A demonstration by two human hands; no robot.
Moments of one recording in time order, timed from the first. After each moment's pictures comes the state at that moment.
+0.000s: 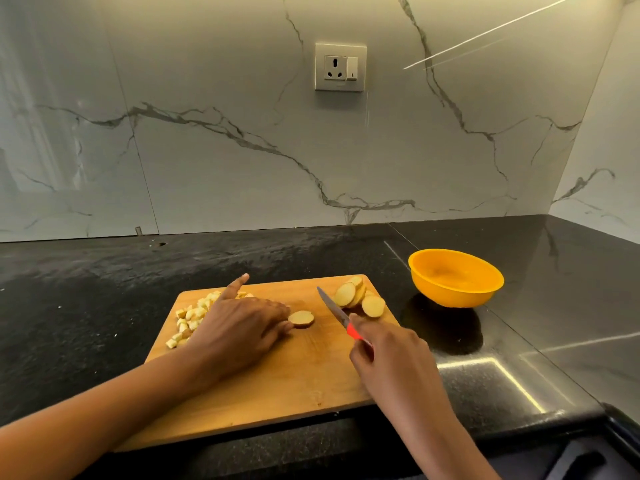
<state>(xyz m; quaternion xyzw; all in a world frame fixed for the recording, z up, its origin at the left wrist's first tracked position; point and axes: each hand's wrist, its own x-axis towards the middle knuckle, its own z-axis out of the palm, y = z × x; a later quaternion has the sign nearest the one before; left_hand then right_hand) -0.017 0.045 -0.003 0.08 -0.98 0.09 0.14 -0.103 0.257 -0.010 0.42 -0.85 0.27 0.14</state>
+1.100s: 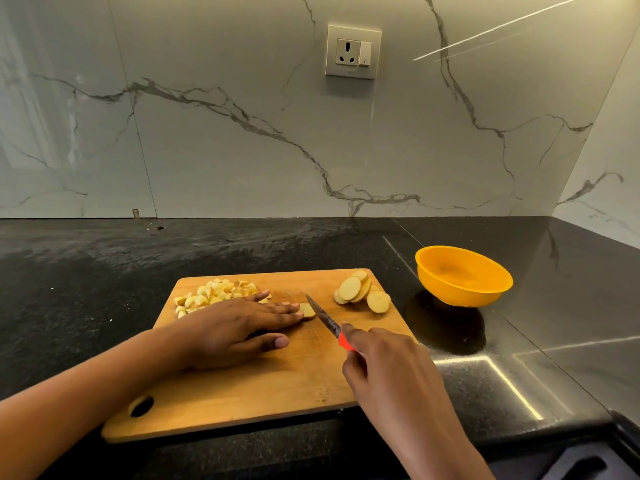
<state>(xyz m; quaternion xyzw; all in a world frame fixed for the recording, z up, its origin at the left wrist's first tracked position) -0.006 0.025 -0.002 -0.06 -1.00 -0.06 -0.02 -0.083 0.257 -0.003 0.45 -0.85 0.25 0.12</state>
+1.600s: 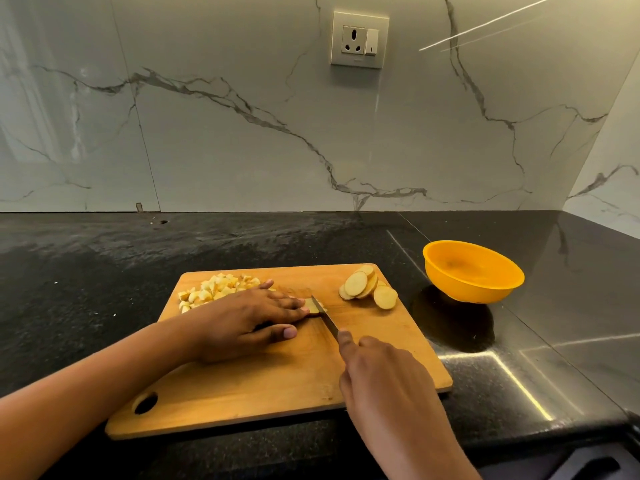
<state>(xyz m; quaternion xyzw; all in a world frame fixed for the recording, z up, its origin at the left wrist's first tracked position) -0.011 0.022 -0.004 -0.06 -0.99 -0.10 -0.01 -0.072 0.250 -0.007 0.48 -0.86 0.12 0.08</state>
